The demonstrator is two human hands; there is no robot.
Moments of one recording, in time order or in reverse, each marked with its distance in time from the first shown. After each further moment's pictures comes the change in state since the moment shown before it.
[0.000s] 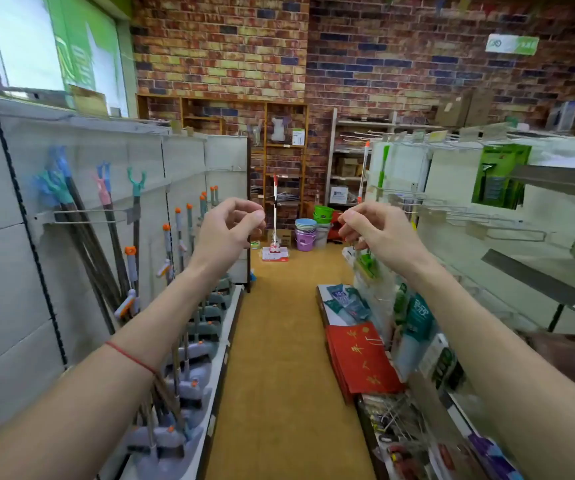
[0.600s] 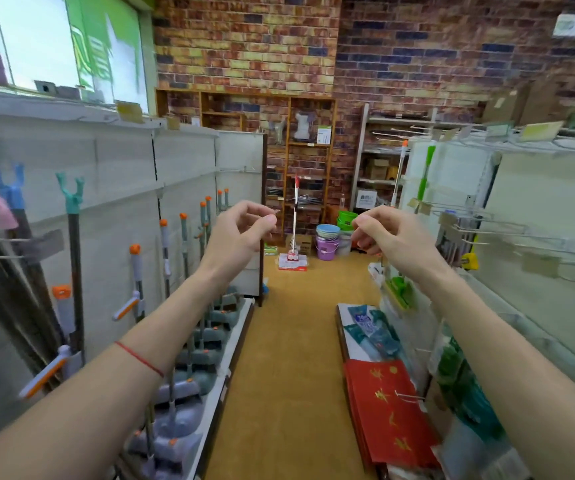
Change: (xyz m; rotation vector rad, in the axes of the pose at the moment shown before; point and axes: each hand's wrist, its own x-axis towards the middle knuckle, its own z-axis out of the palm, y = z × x) left_hand 0.244 -0.169 0.105 0.048 0.035 -0.025; right_hand 0.260 0.205 0.031 0.034 -0.026 0.022
